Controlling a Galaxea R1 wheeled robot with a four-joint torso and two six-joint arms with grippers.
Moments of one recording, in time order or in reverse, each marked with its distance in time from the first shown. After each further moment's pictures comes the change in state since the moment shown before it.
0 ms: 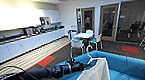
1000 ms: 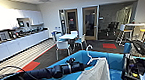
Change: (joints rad) left arm 0.000 -0.005 0.008 0.001 -0.001 0.000; right arm -0.001 0.000 0.000 0.000 0.000 0.000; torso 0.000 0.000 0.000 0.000
